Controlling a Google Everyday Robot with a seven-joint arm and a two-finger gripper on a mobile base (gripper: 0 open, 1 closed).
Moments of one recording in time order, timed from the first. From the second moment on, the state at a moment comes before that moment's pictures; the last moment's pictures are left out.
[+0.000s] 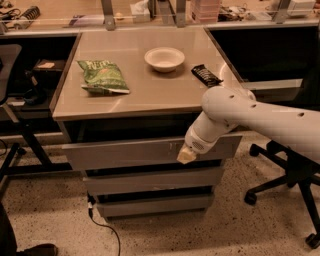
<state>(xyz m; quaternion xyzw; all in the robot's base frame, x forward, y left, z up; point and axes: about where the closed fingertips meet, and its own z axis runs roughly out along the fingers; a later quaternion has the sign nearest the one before) 0.559 -0.088 0.649 -0.54 0.82 0.12 0.14</state>
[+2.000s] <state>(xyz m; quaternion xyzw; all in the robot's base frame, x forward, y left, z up) 0.589 -0.076 0.656 -0.55 0.81 0.11 0.15</state>
